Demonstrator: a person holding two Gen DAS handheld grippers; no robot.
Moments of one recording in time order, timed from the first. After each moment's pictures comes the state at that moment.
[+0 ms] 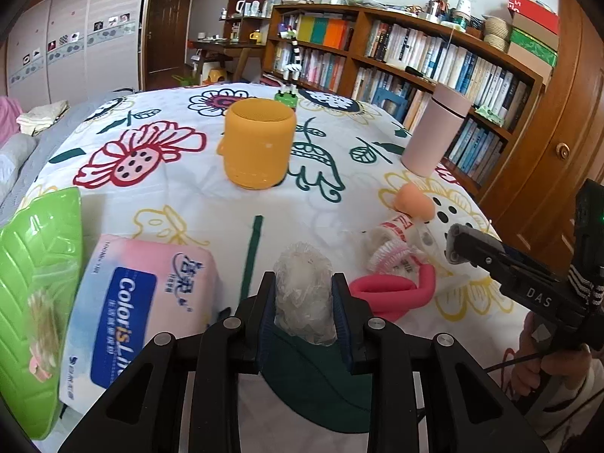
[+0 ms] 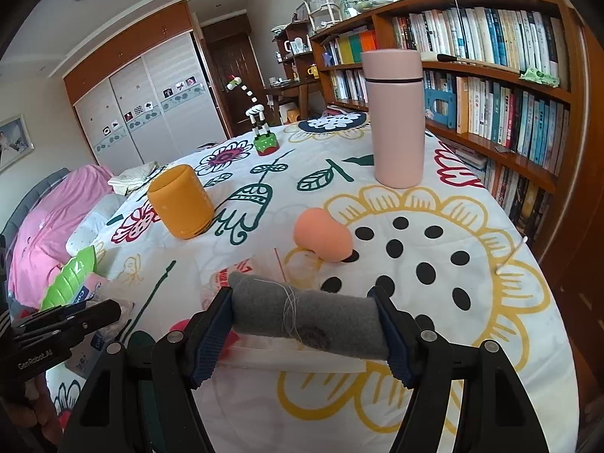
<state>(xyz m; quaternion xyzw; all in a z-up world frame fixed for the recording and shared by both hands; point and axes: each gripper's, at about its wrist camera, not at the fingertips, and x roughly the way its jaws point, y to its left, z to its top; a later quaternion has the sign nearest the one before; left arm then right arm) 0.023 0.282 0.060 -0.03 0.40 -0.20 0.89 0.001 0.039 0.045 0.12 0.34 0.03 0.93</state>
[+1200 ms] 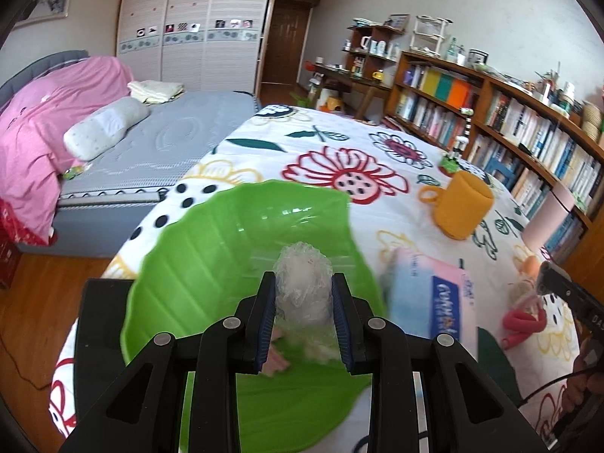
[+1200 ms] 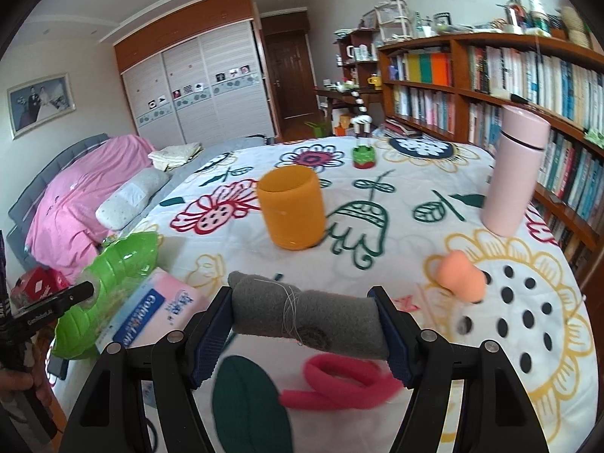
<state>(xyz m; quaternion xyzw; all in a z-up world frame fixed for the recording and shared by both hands) 0.003 0.471 0.061 -0.10 0.36 0.00 0.93 0.020 0.147 0.076 0.06 0.32 0.11 0.94</state>
